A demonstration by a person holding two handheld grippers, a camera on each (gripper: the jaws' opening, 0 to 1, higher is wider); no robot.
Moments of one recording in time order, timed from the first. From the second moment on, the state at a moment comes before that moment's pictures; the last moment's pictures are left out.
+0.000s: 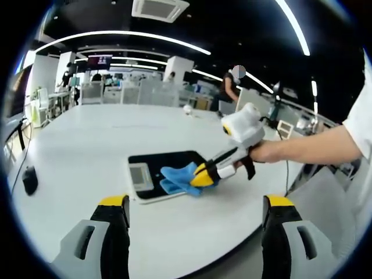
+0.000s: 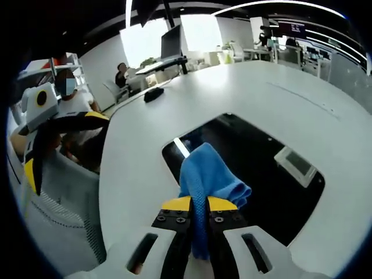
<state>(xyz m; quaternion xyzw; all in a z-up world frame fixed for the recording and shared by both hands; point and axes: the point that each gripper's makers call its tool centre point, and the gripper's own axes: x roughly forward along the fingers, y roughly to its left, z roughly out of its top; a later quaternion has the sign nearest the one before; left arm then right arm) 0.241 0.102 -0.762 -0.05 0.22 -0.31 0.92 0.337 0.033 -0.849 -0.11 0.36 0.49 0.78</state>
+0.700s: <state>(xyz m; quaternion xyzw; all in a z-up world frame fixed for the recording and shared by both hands) 0.241 0.103 -0.762 -0.05 0.23 -0.30 0.92 0.338 0.033 -0.848 -0.11 0.36 0.50 0.78</state>
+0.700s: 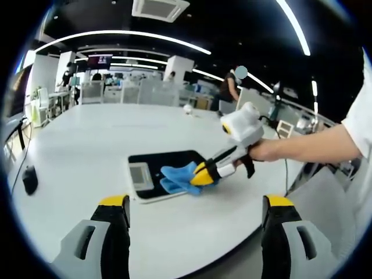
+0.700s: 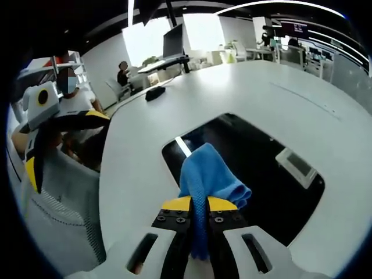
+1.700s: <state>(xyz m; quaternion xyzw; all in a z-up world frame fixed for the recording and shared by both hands) 0.243 0.106 -0.762 -0.05 0.23 -0.29 0.93 0.370 0.028 -0.851 -0.11 0.36 0.49 0.79</state>
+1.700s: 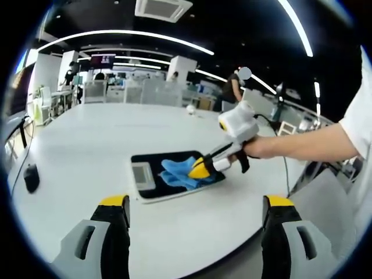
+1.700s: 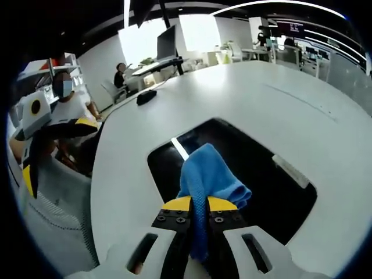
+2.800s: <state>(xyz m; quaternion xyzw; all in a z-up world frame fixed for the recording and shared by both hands) 0.244 0.106 -0.764 -0.06 0.23 -0.29 0.93 0.400 0.029 -0.850 -0.10 0.35 0.46 0.81</state>
